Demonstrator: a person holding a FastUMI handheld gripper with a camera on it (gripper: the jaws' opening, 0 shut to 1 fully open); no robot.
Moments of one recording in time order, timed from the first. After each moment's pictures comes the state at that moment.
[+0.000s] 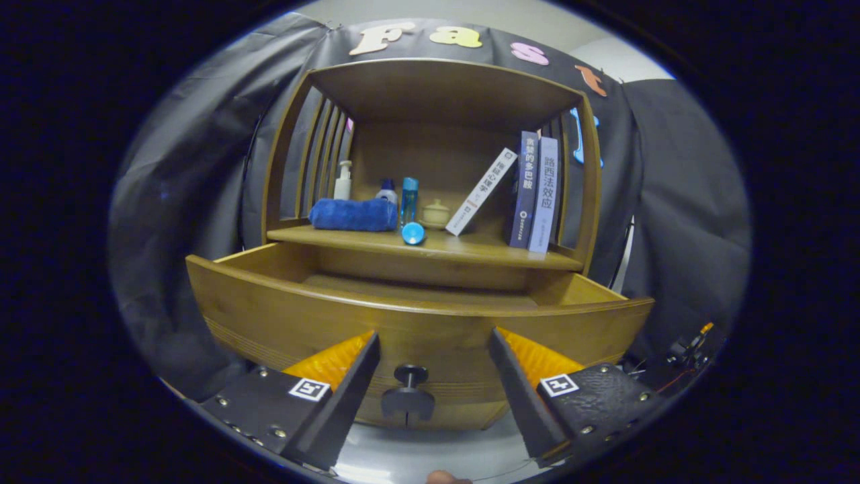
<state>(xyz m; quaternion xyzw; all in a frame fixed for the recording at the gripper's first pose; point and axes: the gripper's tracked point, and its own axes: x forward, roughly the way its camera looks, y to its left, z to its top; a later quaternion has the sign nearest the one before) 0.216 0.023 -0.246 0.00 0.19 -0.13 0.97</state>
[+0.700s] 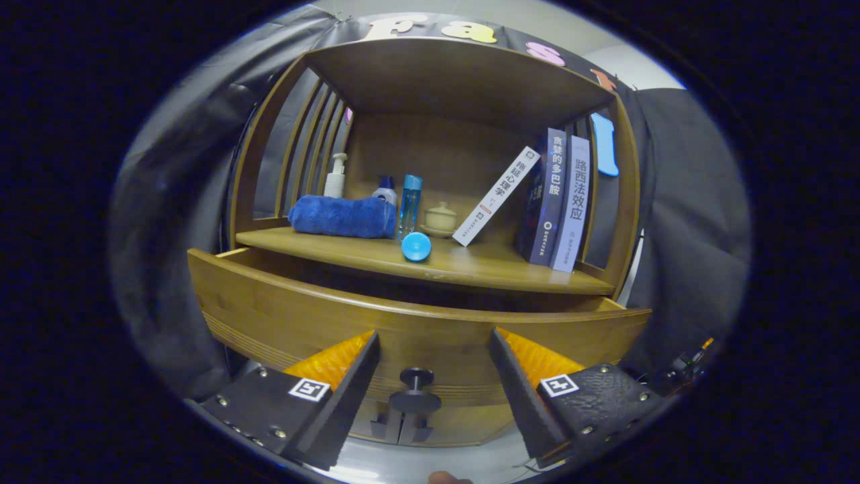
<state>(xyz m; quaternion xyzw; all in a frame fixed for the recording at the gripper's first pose) 0.293 0.014 -0.259 -0.02 0.18 -0.14 0.97</state>
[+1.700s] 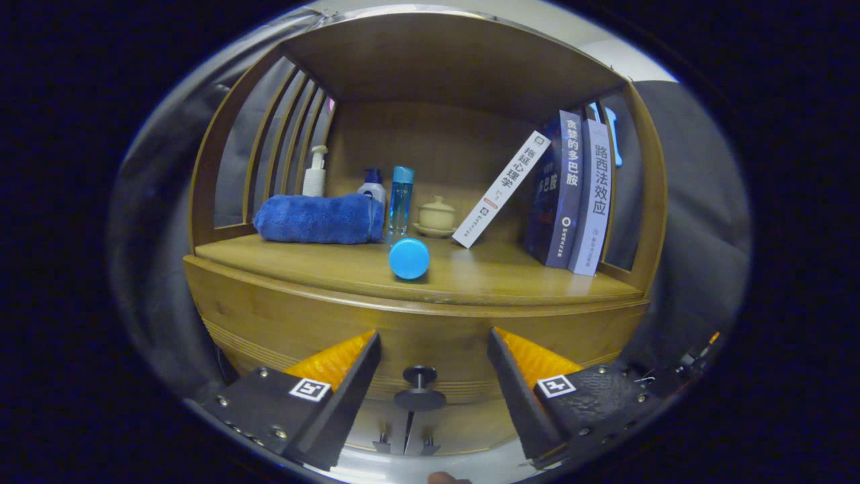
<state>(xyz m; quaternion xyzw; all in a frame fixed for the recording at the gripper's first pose) 0.347 0.002 -0.275 0.00 0.18 -0.15 0.97</state>
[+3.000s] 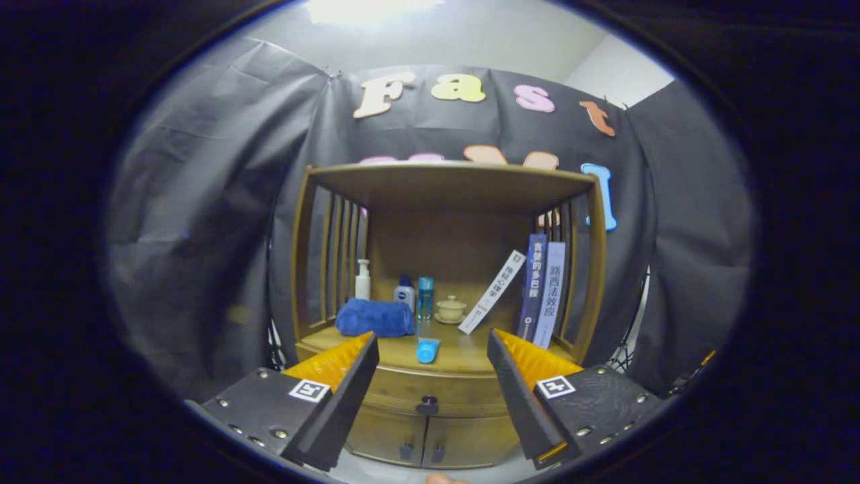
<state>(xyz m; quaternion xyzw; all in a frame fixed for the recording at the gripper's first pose) 0.207 0.018 -0.040 0.02 0.05 -0.07 1.00</state>
